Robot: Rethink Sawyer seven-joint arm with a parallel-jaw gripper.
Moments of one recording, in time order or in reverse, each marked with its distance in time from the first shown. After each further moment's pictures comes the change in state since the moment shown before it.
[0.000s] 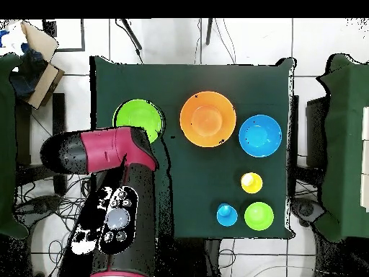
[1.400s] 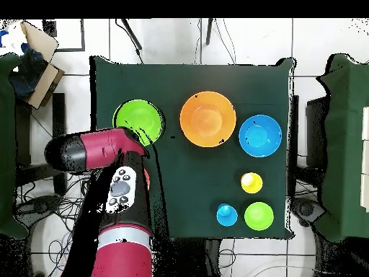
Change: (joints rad) arm -0.030 0.115 0.144 -0.001 0.004 -0.013 0.000
